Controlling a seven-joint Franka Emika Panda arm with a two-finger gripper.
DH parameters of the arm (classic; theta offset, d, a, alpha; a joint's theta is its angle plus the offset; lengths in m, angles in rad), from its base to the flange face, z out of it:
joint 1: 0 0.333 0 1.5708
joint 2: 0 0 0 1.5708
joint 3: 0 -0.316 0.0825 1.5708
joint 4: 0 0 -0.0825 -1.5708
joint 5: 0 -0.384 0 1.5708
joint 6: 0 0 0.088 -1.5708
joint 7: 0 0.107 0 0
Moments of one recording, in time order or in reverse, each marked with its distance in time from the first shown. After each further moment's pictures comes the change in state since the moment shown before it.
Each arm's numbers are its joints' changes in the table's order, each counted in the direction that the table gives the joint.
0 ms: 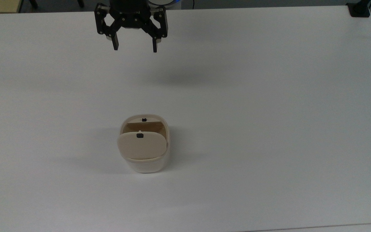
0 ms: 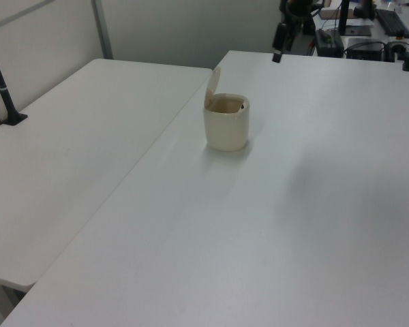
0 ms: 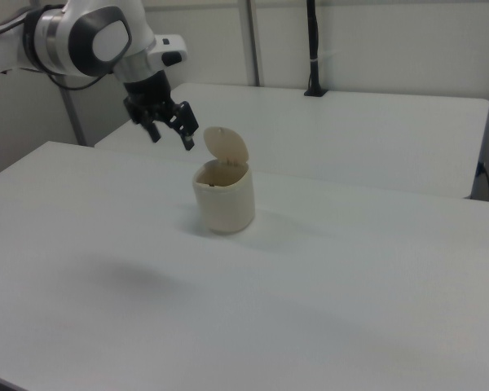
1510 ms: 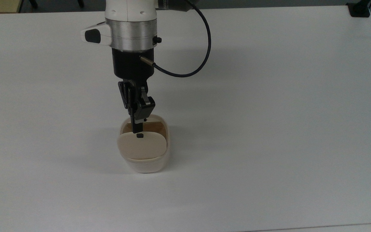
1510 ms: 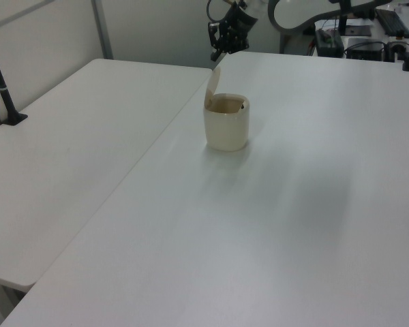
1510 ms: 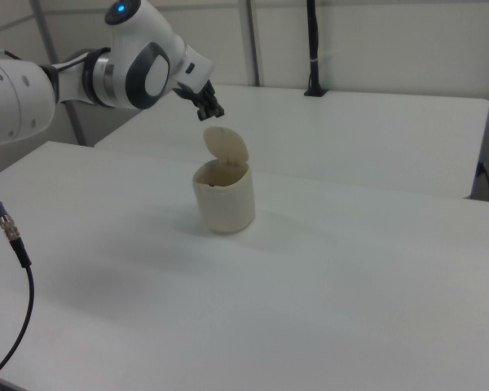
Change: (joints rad) arm 0.021 -0.333 0.009 -0.219 0.000 -0.535 1.015
